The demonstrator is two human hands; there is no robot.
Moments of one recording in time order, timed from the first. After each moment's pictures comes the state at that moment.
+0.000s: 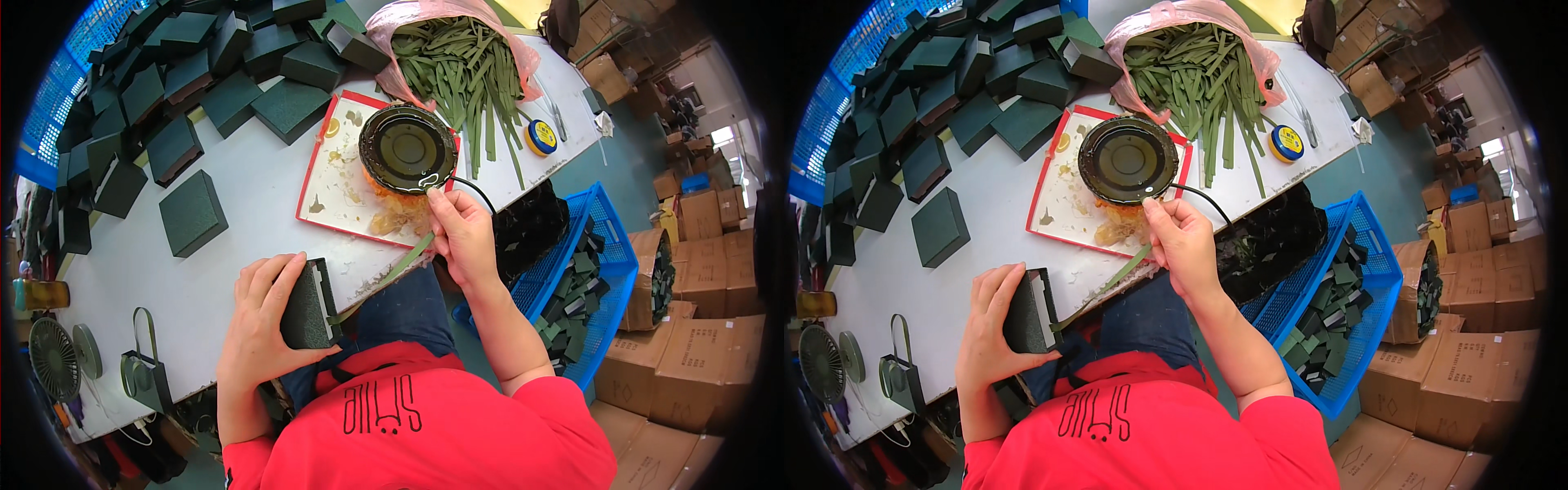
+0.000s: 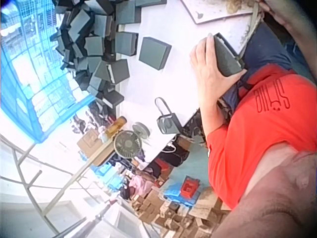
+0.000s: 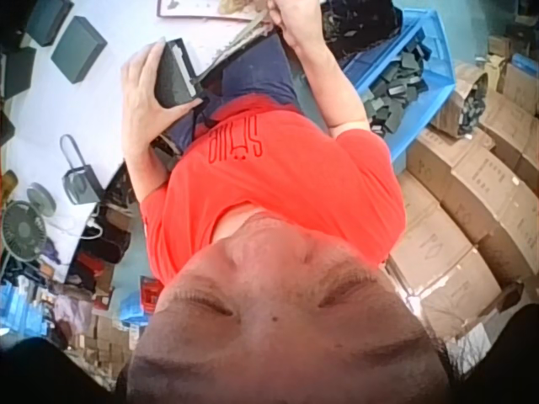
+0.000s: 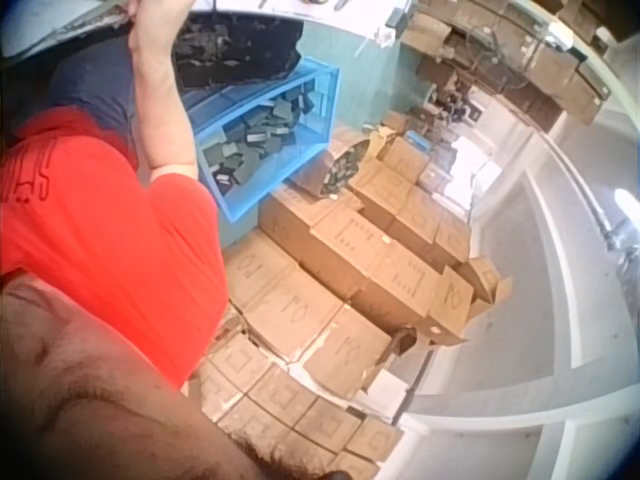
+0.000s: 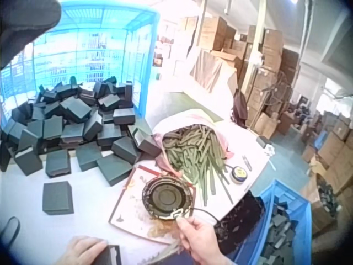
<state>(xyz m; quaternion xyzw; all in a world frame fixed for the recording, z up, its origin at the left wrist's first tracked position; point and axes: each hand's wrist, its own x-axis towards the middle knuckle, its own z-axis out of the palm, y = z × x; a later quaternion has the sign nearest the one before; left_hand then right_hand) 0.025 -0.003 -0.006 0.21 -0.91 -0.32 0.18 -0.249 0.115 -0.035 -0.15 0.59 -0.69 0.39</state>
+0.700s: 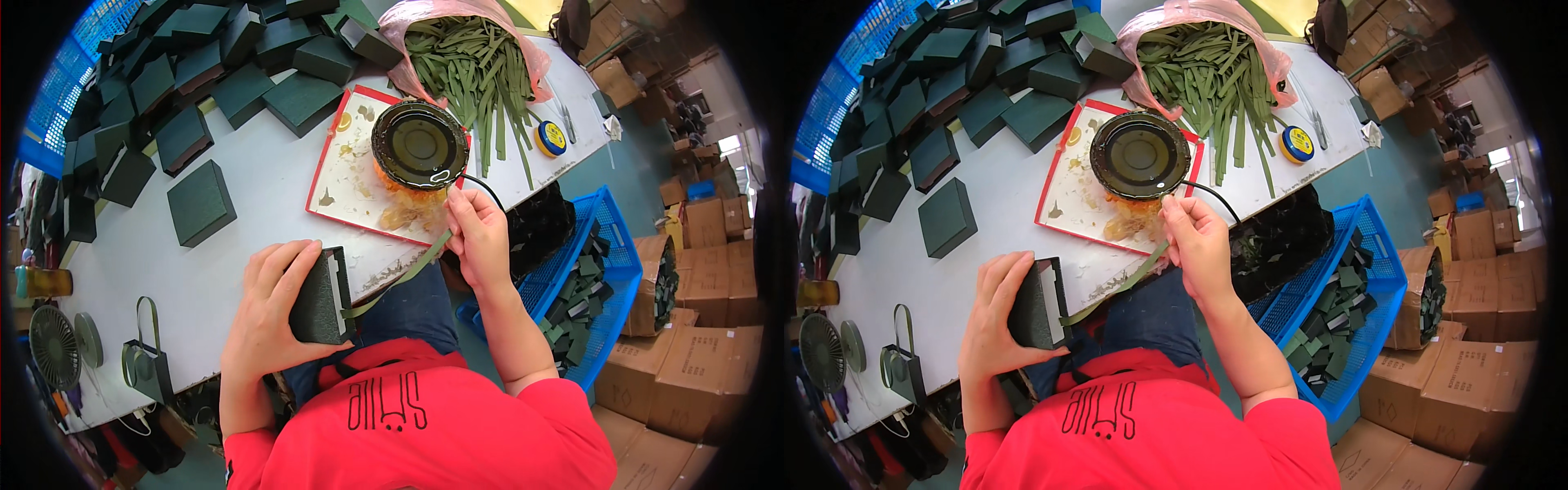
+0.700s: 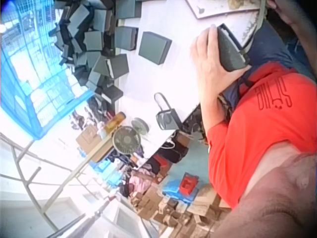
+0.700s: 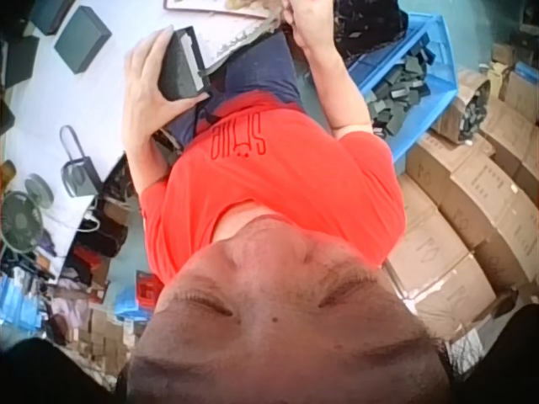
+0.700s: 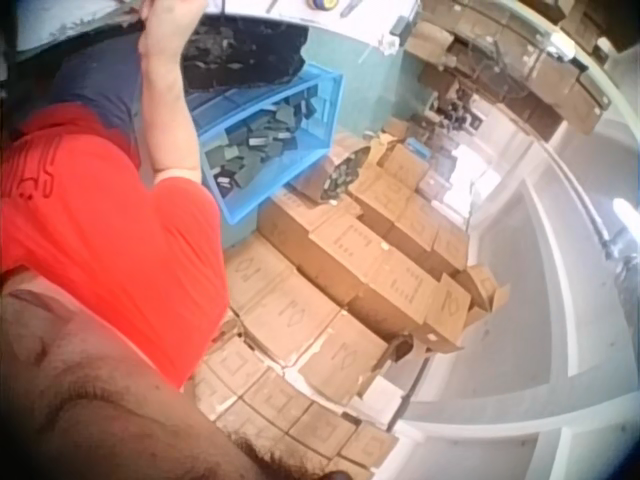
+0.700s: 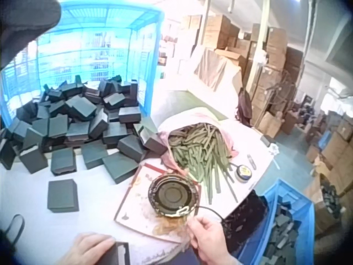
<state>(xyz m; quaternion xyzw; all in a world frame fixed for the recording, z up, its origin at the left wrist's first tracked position) 0.021 -0.006 -0.002 0.16 -0.91 -0.31 0.21 -0.247 0.121 -0.030 -0.15 0.59 -0.70 0.37</state>
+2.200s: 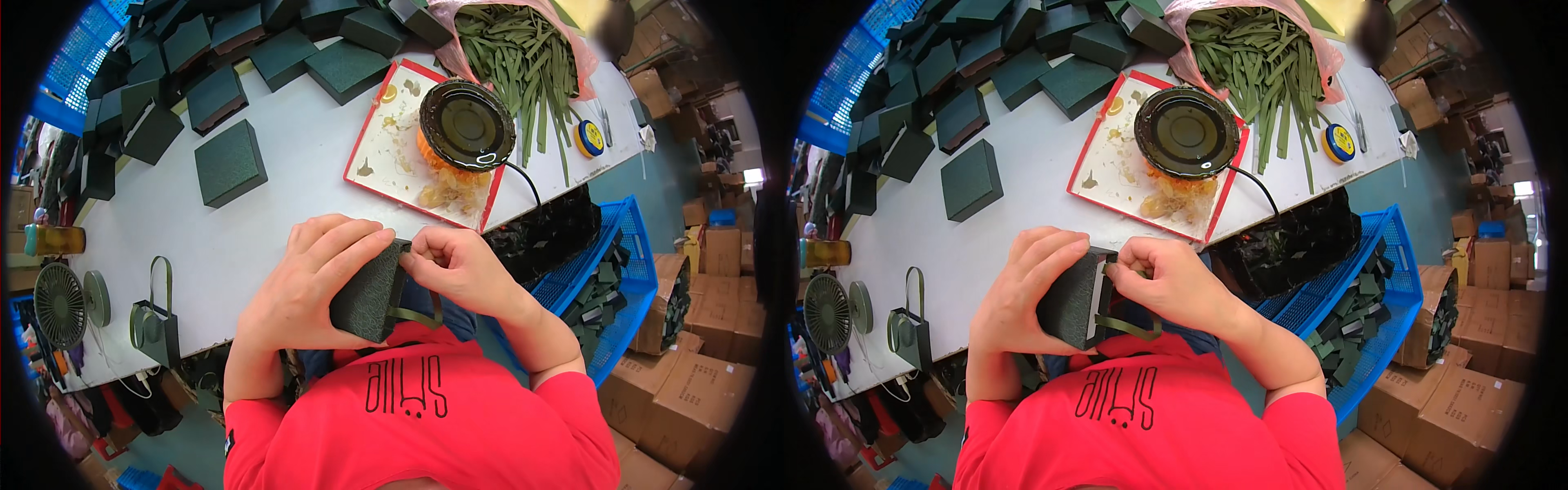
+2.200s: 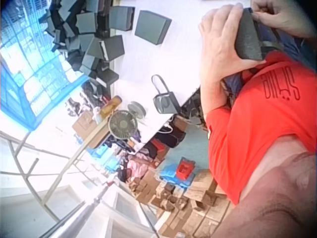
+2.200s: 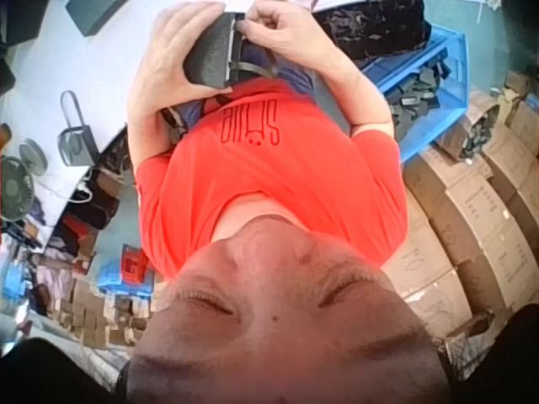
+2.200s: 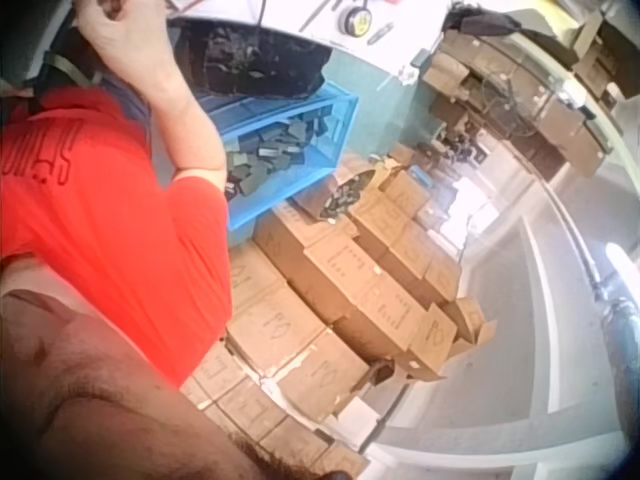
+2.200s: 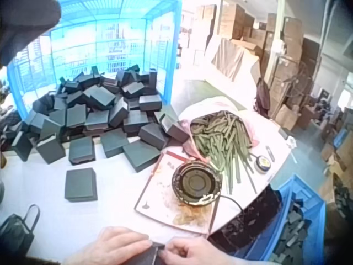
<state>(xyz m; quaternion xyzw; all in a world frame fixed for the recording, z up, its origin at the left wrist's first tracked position) 0.012 -0.009 0.006 0.08 -0.91 -0.36 0.21 -0.197 0.119 0.006 -0.36 0.59 -0.41 0.59</state>
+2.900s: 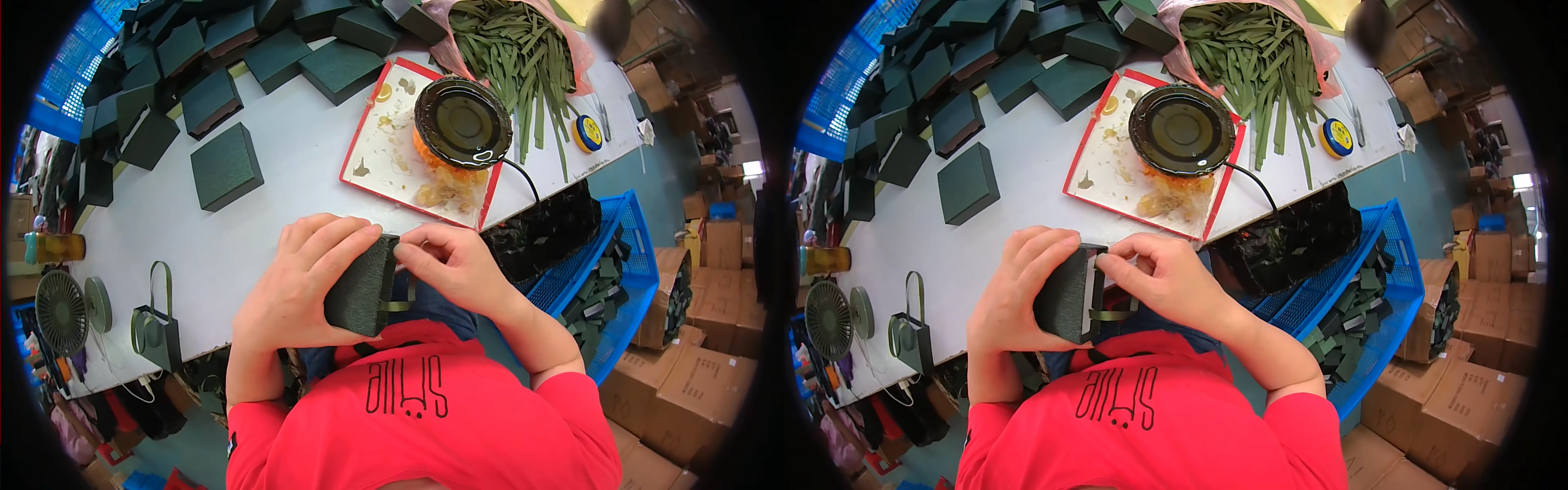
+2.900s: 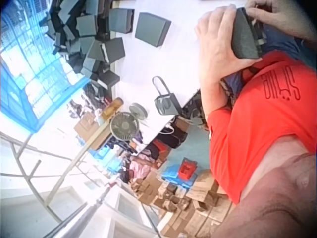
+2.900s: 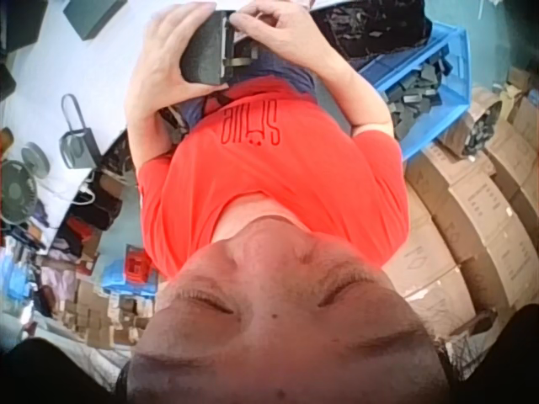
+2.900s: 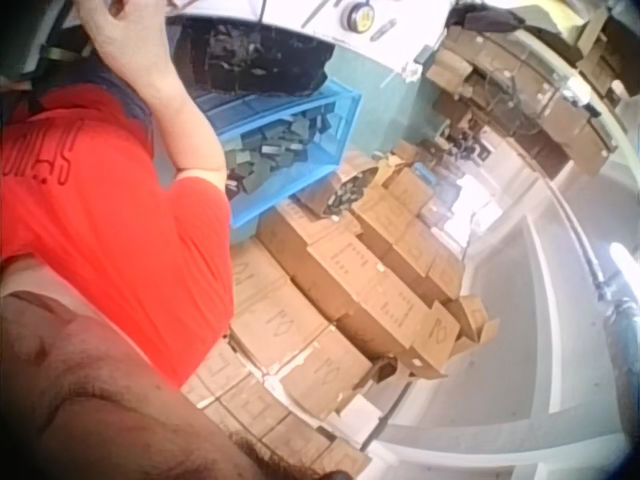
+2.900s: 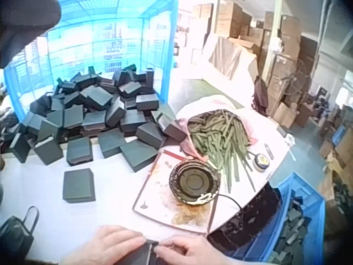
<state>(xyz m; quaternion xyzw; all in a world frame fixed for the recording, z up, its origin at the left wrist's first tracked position) 0.014 -0.012 0.005 0.09 -0.91 -0.34 0.19 -0.195 0.124 -0.021 -0.39 0.61 -0.46 0.51</state>
